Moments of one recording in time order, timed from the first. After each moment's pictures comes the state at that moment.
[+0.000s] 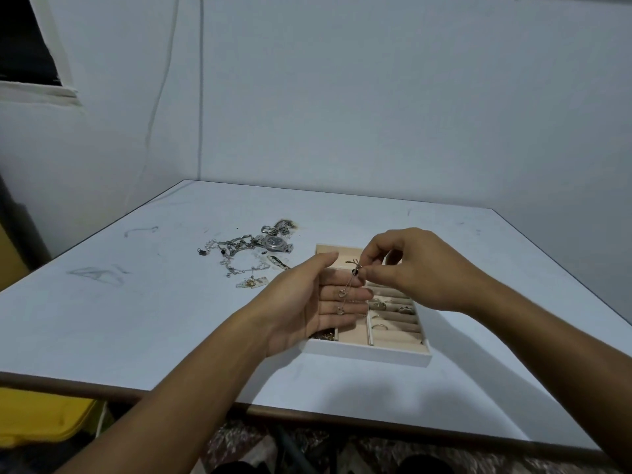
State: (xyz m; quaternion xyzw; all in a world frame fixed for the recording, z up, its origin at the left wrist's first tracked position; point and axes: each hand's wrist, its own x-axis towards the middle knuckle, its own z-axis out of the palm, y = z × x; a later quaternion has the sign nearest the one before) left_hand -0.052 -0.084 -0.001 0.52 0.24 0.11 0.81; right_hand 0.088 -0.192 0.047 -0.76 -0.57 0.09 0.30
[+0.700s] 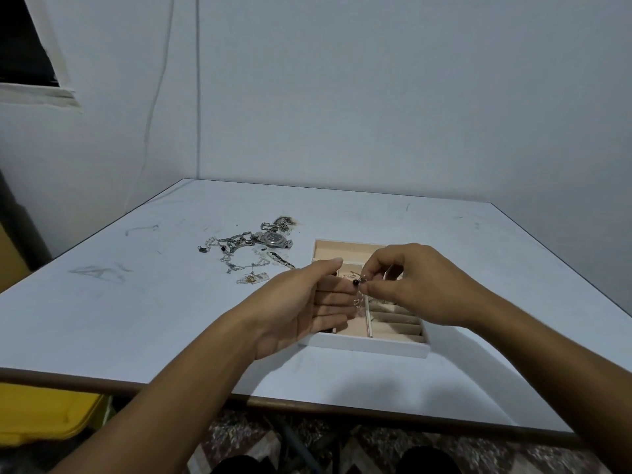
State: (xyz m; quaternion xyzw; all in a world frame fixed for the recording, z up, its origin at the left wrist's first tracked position) left_hand -0.065 -0.090 -0.002 0.55 0.26 0.10 0.79; right_hand 0.085 -0.203 0.027 -0.76 -0.57 0.10 0.30
